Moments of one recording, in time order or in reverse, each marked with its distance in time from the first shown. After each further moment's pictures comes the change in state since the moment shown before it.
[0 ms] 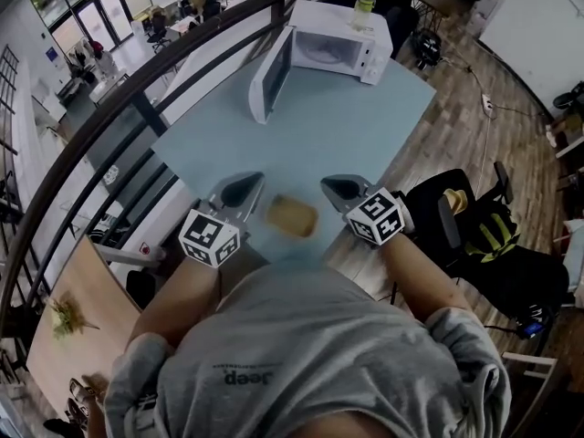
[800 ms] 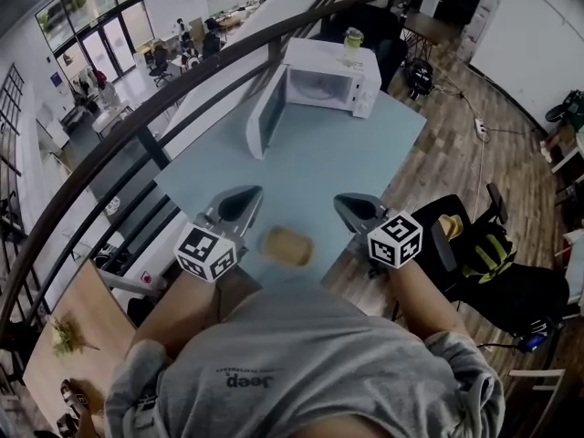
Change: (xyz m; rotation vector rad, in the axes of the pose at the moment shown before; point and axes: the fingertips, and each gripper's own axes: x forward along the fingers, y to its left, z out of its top) left arm 0.010 -0.011 0.067 0.042 -0.060 -0.023; right arm -0.075 -0.018 0.062 0.097 -0.190 -0.044
